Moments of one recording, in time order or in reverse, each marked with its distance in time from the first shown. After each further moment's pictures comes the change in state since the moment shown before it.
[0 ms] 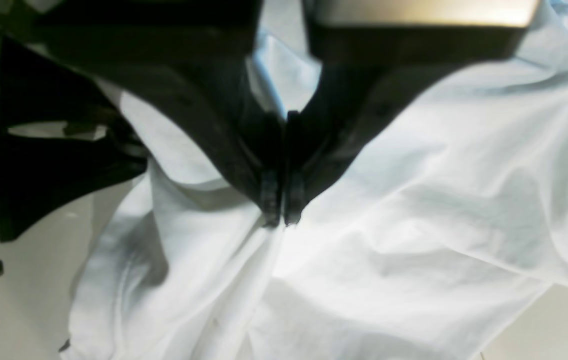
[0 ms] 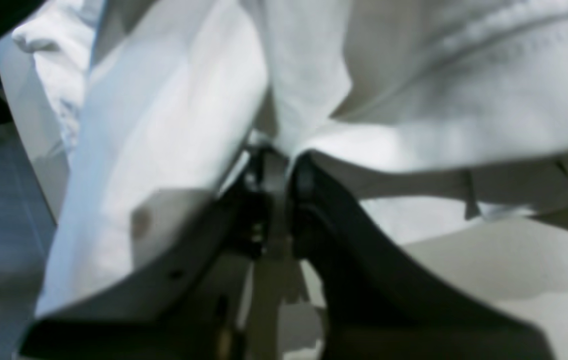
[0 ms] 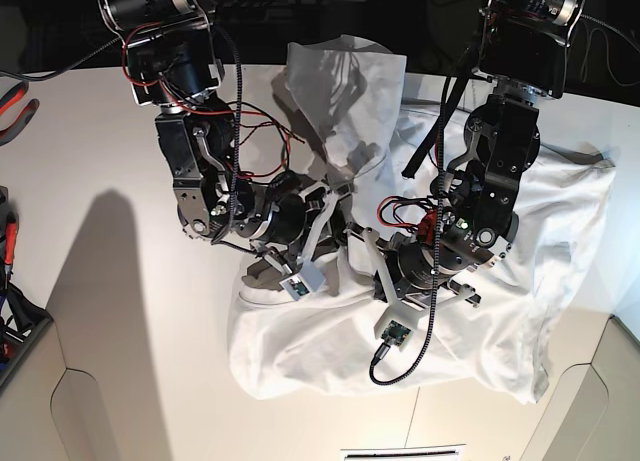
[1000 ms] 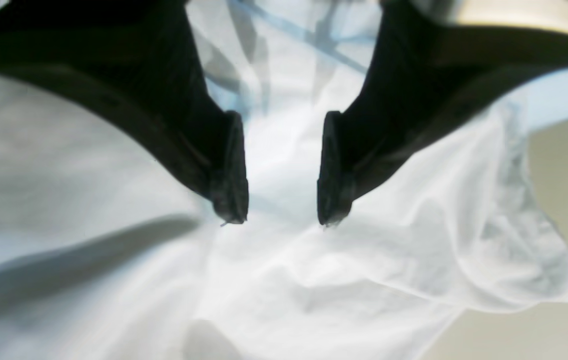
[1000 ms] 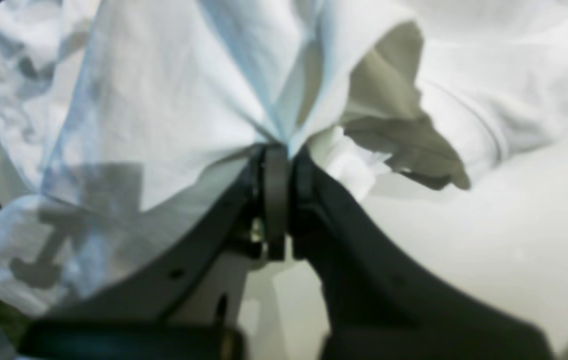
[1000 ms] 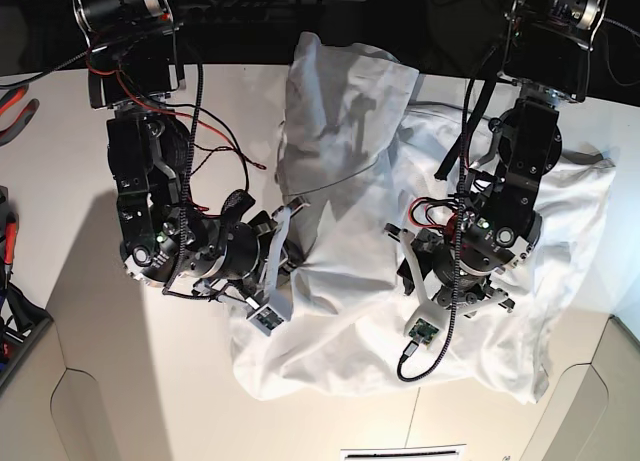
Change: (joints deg) left arm -0.1 -5.1 0.1 0.0 5.2 0.9 -0.5; right arm 0.0 6.2 0.0 23.9 -3.0 -0.2 -23.5
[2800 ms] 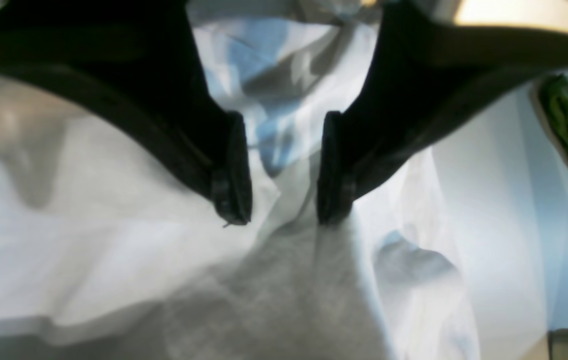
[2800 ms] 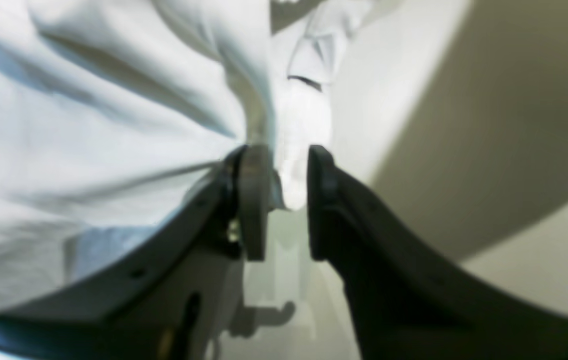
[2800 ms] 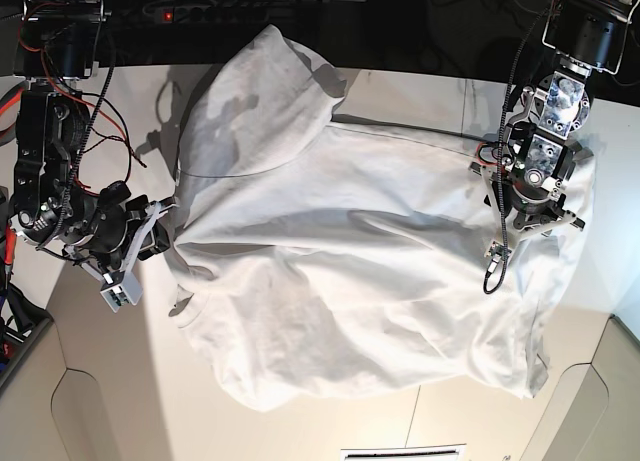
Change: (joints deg) left arm 8.4 -9.6 -0.1 -16.0 8.6 7.3 -0.3; right arm -5.5 11.9 16.5 -0.7 1.0 -0.9 3.1
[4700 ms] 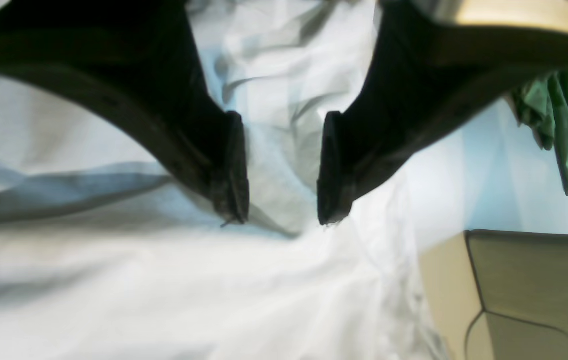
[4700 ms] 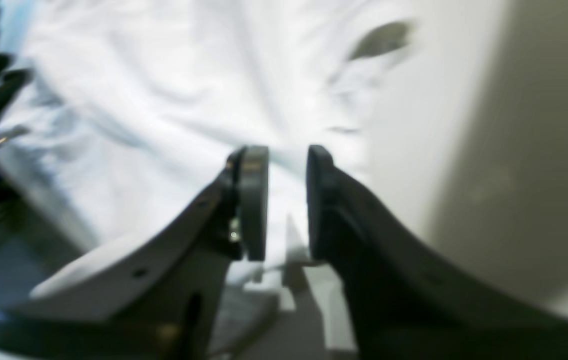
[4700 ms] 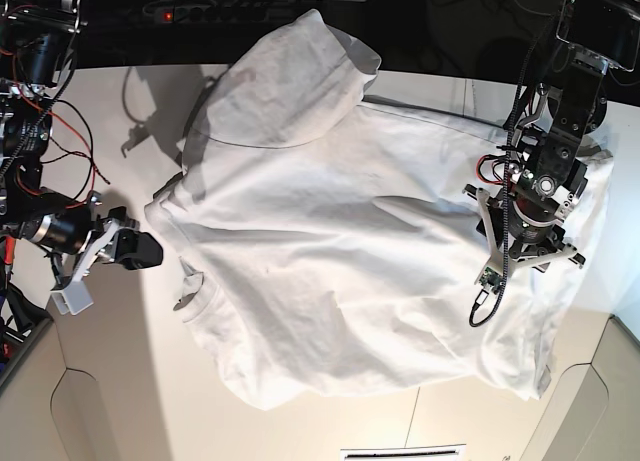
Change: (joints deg) left arm 0.6 -2.7 0.1 16.2 -1.4 1.9 -1.8; right arm 0.5 2.4 10.2 -4.0 33.6 2.1 -9.9
